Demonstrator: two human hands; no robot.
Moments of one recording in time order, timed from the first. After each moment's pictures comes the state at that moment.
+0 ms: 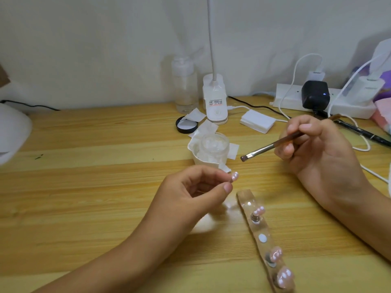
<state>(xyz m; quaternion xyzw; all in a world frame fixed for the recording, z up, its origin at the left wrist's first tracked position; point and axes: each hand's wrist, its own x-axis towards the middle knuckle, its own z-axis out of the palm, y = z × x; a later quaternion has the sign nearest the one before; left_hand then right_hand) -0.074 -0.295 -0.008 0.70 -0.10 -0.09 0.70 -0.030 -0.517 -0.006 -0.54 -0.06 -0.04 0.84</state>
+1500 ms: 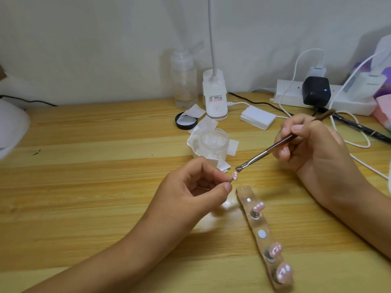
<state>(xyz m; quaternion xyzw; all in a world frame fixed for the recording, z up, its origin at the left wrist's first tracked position) -0.075 -0.296 -0.010 0.71 -0.13 -0.08 0.68 -0.034 -0.514 -0.006 -0.60 -0.08 -0.04 0.79</state>
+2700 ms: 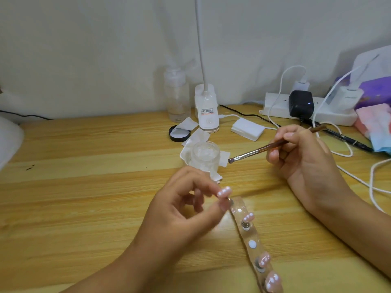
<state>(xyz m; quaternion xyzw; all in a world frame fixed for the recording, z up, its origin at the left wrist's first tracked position) -0.084 -0.295 -0.007 0.73 -0.21 0.03 0.65 -0.029 -0.516 -0.009 -0.55 -0.03 -0.09 0.83</state>
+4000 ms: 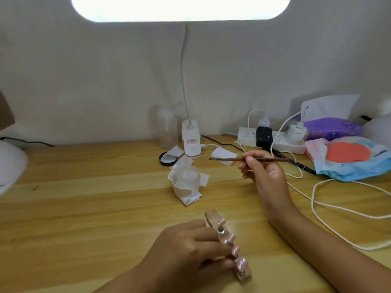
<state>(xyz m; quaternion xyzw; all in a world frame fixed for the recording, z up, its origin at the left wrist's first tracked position) -0.103 -0.310 -0.014 0.82 -0.48 0.19 0.25 -0.043 -0.516 0.003 -0.67 -0.02 -0.20 0.71</state>
